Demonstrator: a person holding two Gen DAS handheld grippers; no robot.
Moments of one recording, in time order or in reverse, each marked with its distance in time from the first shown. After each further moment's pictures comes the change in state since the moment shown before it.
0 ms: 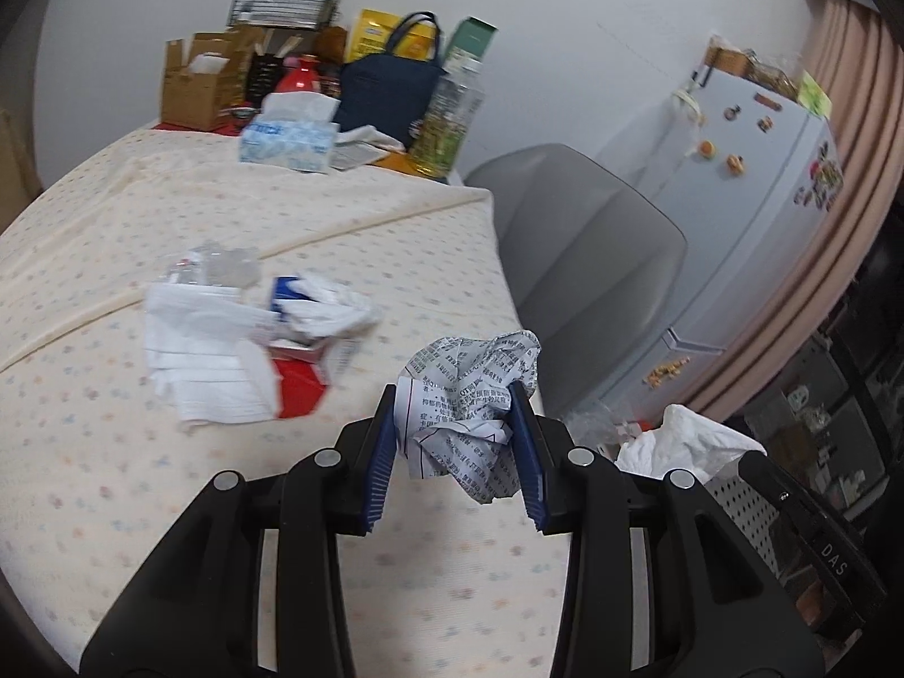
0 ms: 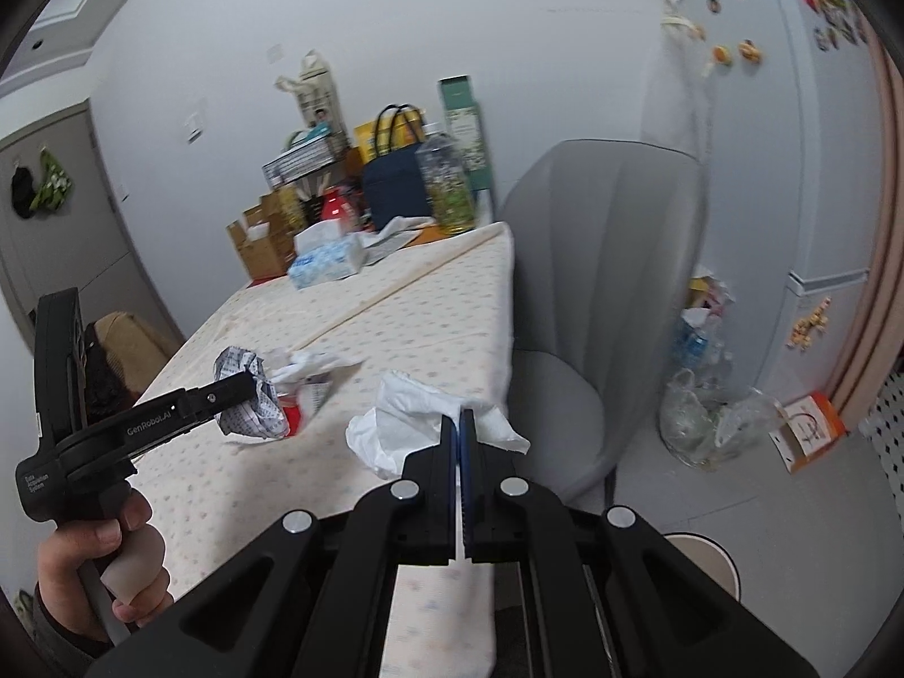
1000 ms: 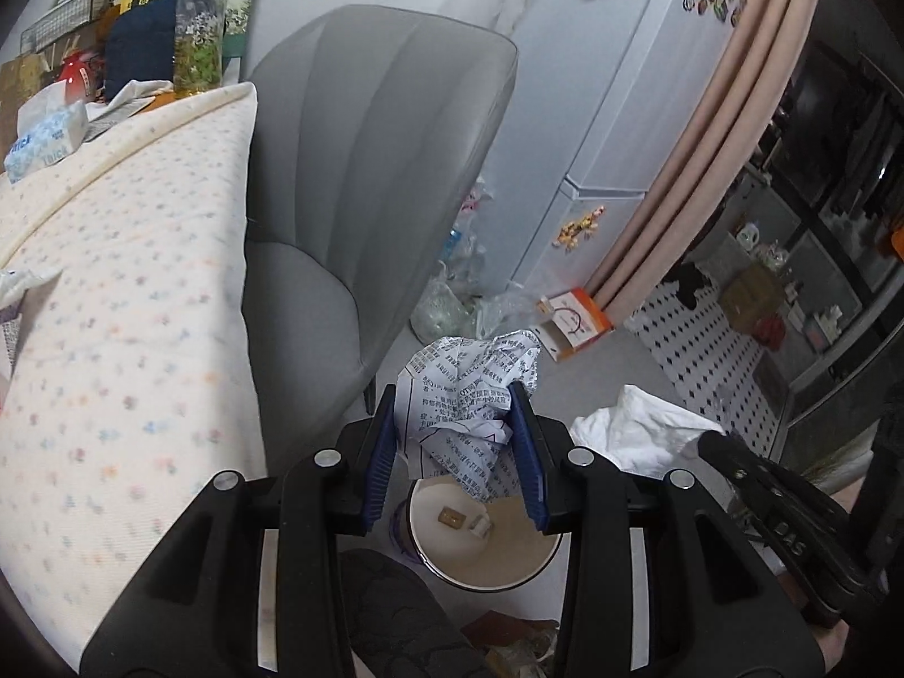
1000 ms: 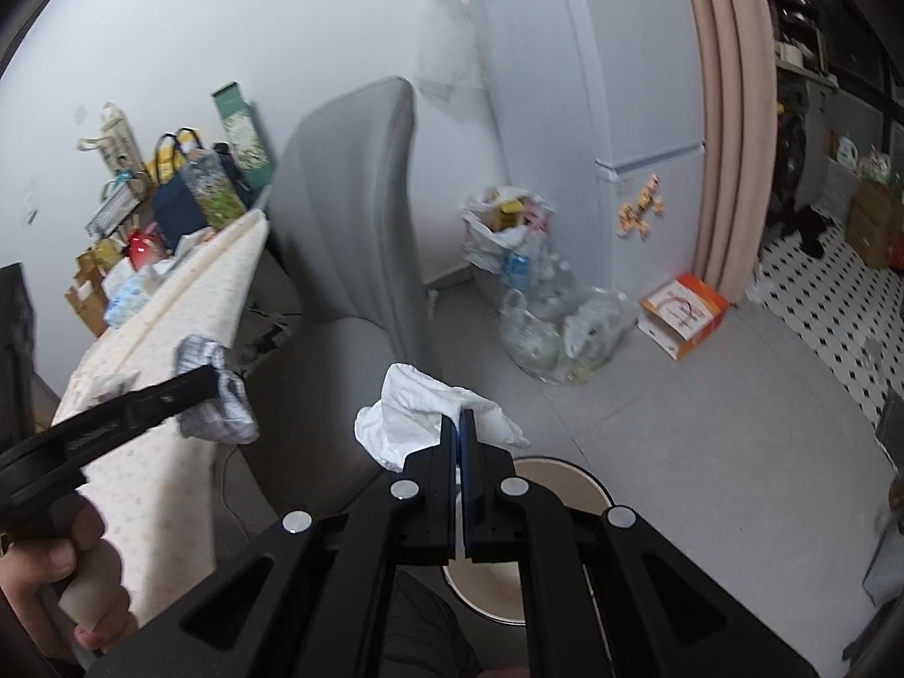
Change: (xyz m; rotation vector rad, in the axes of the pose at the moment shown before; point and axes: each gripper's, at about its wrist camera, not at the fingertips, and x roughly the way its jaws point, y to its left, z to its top) left arm 0.119 -0.188 -0.072 0.291 0.249 -0.152; right arm -0.004 -0.198 -0.074 0.294 0.085 -0.306
